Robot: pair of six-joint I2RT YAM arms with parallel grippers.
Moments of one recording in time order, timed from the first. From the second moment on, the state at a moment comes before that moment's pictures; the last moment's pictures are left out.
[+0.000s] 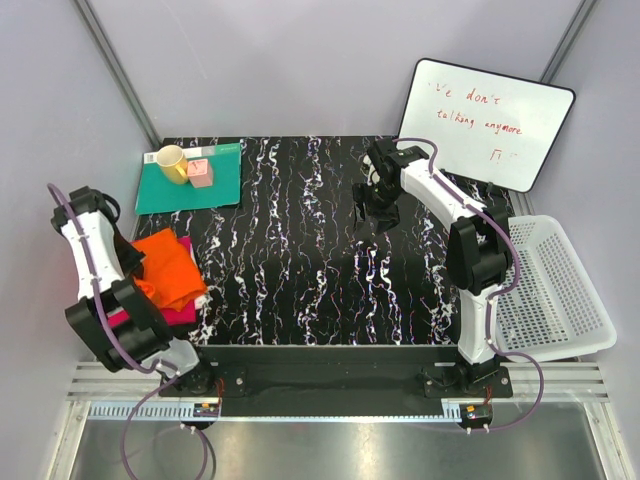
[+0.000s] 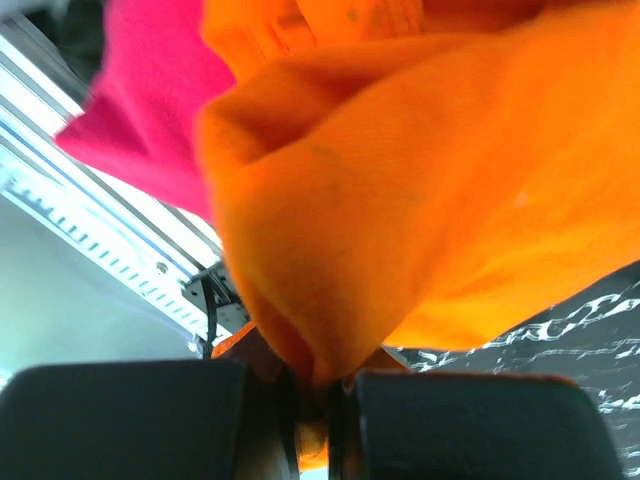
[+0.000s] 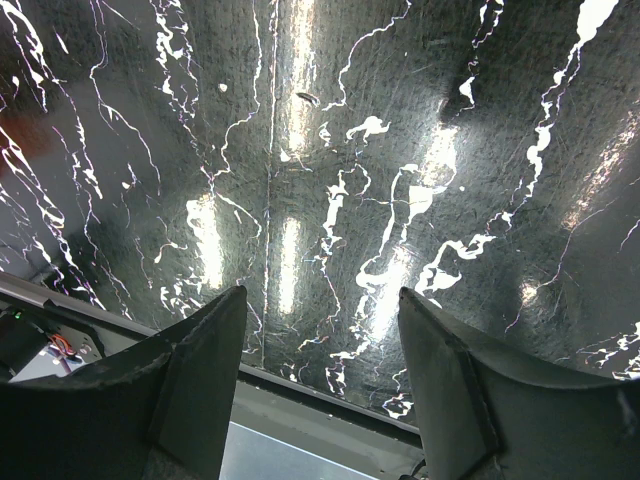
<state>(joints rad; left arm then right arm) 0.57 1.44 1.29 -1.32 -0.16 -0.34 0.42 2.06 1.81 -1.07 -0.26 0.33</state>
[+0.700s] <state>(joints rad) 0.79 1.51 1.31 -1.27 -0.22 -0.33 0.42 2.06 1.81 -1.07 -0.26 0.34</state>
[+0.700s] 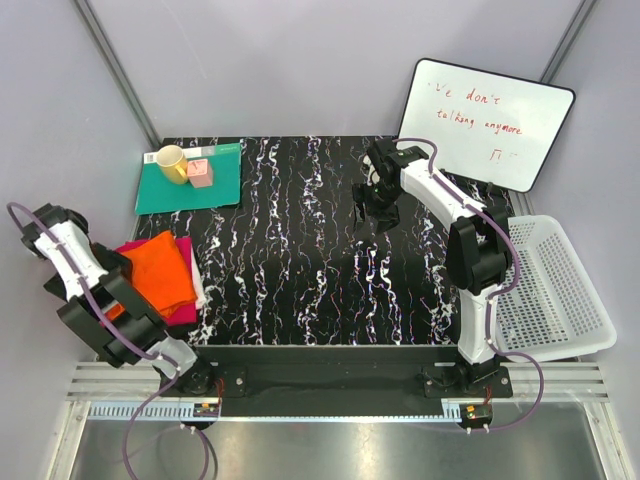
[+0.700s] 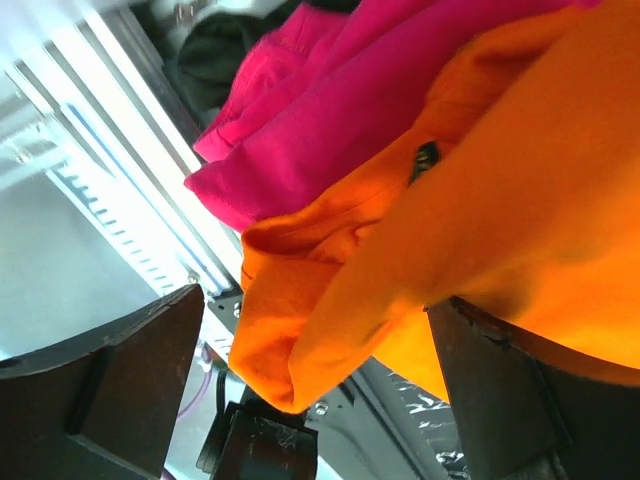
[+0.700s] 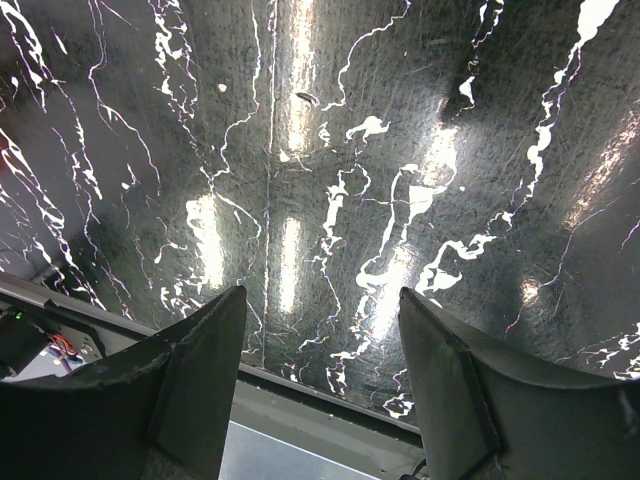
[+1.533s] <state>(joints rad) 0.68 1.23 0.84 -0.71 0.81 -0.45 0.42 2.06 1.79 -1.06 -0.28 0.34</state>
